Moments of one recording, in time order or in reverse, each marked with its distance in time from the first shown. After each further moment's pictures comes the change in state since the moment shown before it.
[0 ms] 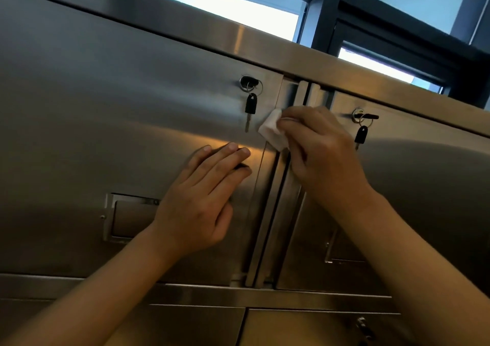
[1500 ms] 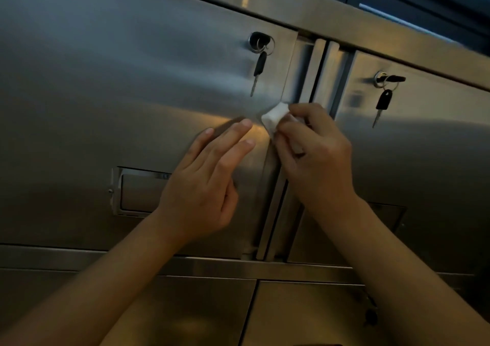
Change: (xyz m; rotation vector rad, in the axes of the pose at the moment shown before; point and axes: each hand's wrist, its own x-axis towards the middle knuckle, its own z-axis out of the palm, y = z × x) left_hand -0.019 0.004 0.002 -0.075 0.068 -0.026; right_hand -0.033 -0.043 0.032 0.162 0.185 0.183
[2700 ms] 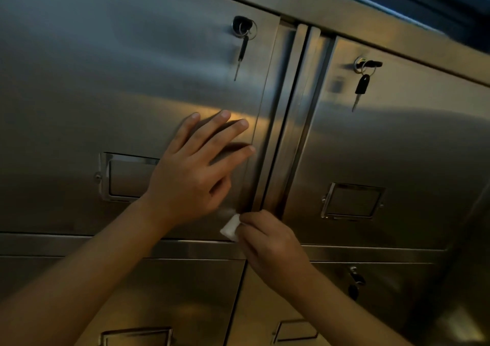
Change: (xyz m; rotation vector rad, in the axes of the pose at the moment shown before) left_hand -0.002 -0.003 0.000 0.200 -0.129 0.105; right_hand -0.149 -0.043 0.002 0.159 -0.480 -0.013
